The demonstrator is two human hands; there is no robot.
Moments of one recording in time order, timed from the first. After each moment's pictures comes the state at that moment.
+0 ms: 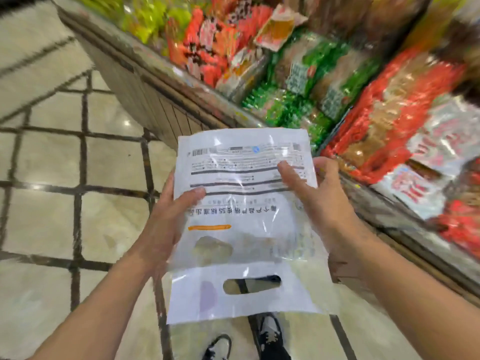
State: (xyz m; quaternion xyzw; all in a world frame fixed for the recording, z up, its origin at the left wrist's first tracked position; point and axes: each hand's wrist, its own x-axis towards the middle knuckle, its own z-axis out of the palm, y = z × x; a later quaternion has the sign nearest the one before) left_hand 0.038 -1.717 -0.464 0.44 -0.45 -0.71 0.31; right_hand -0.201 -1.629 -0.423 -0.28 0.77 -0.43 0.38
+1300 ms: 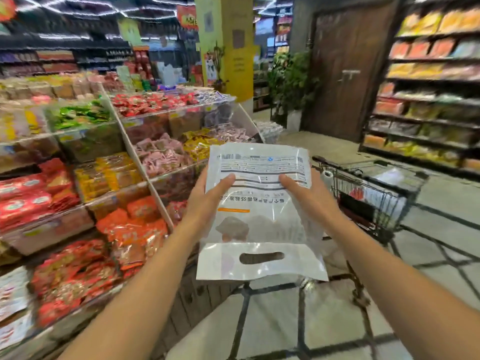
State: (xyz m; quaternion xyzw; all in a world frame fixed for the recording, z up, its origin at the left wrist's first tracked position) left_hand -0.270 -1.036 -0.089 -0.13 -0.67 -0.73 -0.02; right_hand -0.233 -0.791 -0.103 0.08 0.83 -0.52 -0.19
